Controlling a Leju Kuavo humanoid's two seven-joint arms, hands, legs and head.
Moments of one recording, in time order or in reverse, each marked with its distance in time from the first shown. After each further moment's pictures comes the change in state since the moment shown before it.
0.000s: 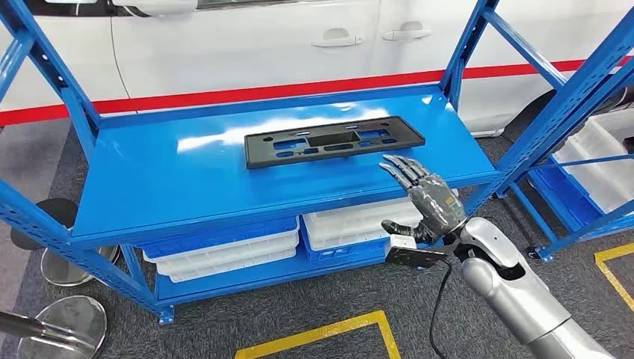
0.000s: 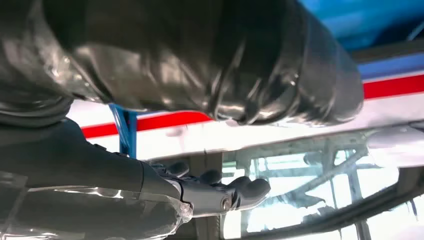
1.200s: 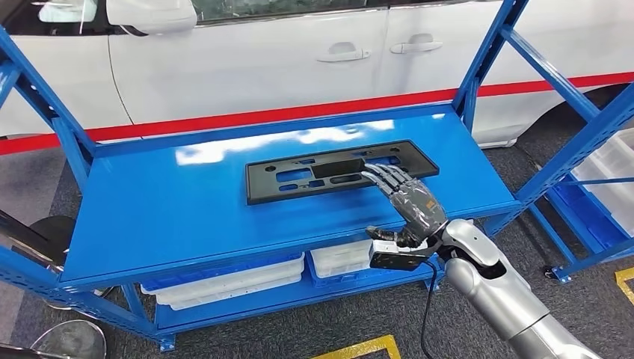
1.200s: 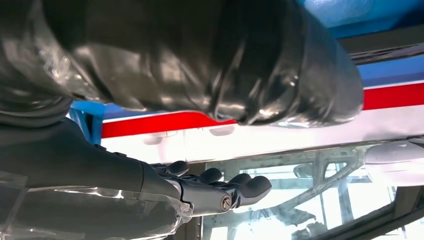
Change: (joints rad) left arm -0.006 -0.004 0.000 0.001 -0.023 0.002 0.006; right arm -0.050 0.058 0.062 0.068 0.070 0.026 -0.022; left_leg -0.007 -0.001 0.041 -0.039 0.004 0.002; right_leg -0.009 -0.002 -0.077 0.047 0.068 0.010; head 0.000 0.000
